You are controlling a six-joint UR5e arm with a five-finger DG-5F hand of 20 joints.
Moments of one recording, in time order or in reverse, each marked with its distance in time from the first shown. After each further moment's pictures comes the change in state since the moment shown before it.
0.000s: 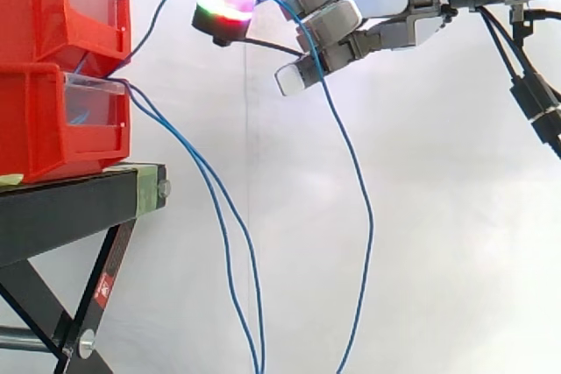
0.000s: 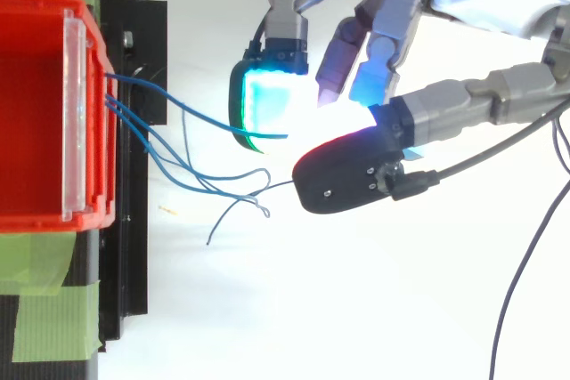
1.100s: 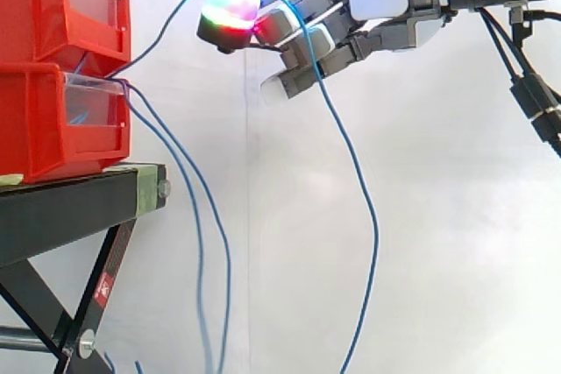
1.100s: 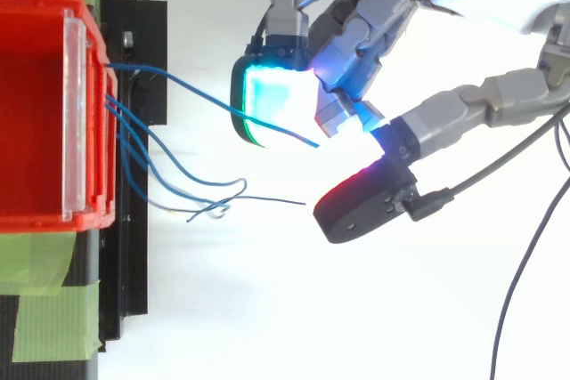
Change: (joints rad) arm -0.007 -0.001 0.000 0.001 -0.008 -0.049
